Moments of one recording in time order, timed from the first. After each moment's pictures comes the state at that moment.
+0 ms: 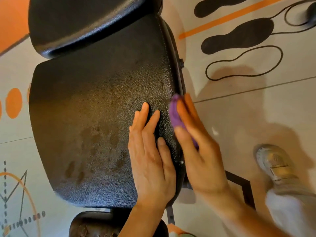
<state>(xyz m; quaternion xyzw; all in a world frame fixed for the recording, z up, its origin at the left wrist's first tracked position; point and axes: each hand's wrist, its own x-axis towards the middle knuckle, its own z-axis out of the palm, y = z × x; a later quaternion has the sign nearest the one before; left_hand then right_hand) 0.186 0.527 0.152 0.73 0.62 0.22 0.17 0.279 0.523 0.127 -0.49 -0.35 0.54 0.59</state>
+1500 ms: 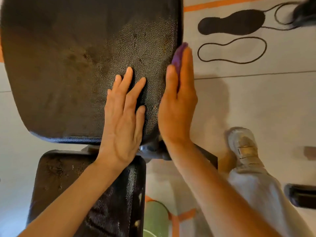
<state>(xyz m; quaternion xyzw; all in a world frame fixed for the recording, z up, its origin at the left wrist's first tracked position) 0.128 0.477 0.156 0.77 0.59 0.13 0.19 0.237 0.512 0.120 -0.64 -0.32 0.36 0.60</state>
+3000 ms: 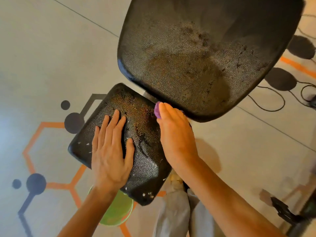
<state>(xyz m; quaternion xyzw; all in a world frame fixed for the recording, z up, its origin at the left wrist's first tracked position) 0.033 0.288 0.196 0.51 0.84 0.09 0.15 0.153 0.397 0.181 -0.52 -0.81 0.25 0.07</state>
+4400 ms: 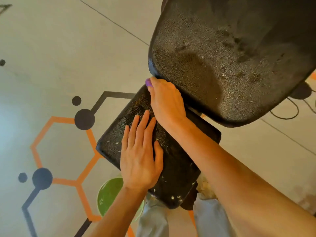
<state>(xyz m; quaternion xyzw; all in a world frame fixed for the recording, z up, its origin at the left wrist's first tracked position) 0.027 0.285 0.190 0.53 0.83 0.12 0.15 0.045 0.440 0.179 -0.48 -0.81 0.32 0.07</state>
